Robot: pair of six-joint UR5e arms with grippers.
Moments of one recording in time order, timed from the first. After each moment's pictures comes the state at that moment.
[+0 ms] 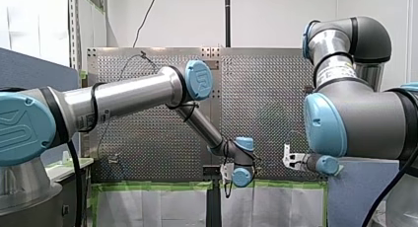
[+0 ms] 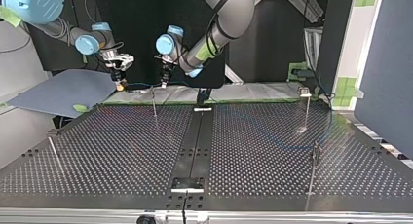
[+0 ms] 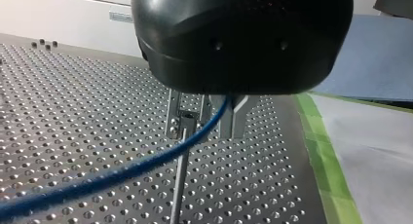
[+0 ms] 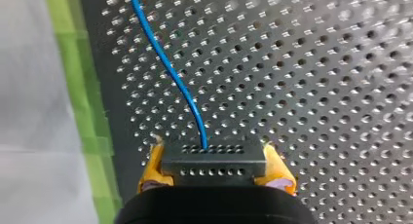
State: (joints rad) left arm -0.81 -2.87 -1.00 -2.51 -2.03 -1.73; right arm 1.58 -0.62 1.76 -0.93 1.10 1.60
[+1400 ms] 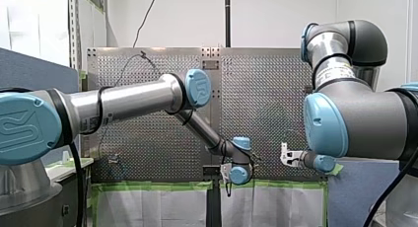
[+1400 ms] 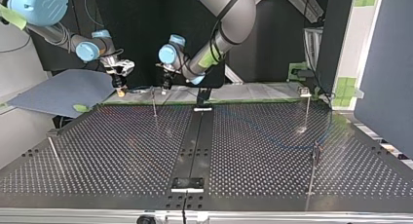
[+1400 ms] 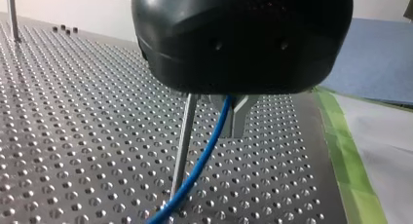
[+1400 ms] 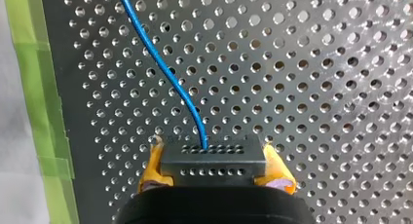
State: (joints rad) left arm -0.77 -2.92 -0.88 -2.57 -1.96 -1.81; right arm 1.59 -0.61 1.68 -0.92 1.07 1.59
